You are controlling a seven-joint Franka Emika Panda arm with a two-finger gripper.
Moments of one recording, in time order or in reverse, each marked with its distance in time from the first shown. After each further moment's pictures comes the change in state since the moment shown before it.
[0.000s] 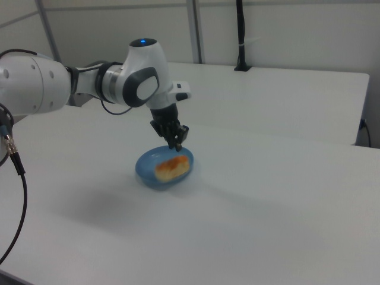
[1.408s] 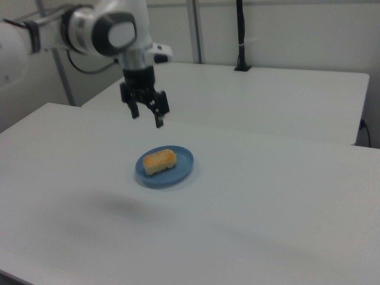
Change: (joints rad) arm -0.101 -0.237 0.107 0.049 -0.037 -0.425 0.042
